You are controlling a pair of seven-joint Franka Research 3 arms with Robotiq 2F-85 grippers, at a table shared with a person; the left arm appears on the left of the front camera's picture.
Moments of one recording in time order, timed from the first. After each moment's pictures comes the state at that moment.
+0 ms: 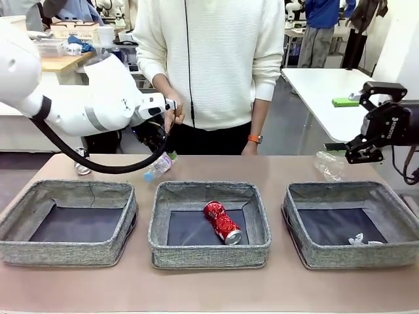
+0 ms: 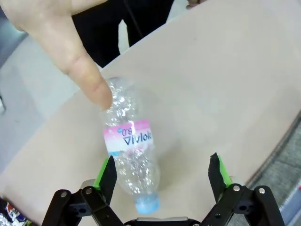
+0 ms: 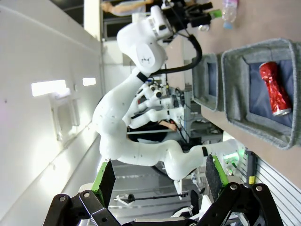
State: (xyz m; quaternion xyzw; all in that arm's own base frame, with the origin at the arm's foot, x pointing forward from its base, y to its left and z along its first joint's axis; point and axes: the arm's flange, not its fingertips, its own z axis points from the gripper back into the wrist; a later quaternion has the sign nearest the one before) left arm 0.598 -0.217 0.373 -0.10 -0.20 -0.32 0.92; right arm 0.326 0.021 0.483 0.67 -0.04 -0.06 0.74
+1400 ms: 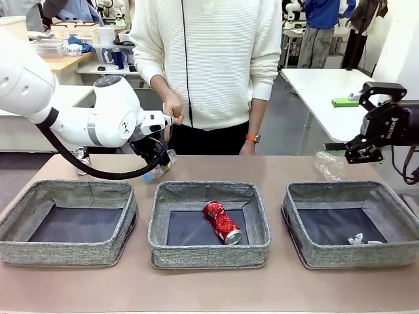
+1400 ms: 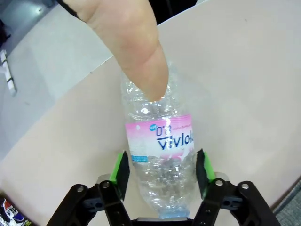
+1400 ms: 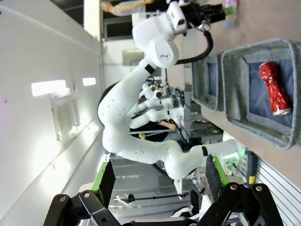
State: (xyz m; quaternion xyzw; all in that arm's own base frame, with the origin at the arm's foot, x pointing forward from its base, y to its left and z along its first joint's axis) left arm 0.612 -0.205 0.324 -0.05 -0.18 -0.30 0.94; right arm 0.326 0.021 0.483 0.67 -0.04 -0.06 0.74
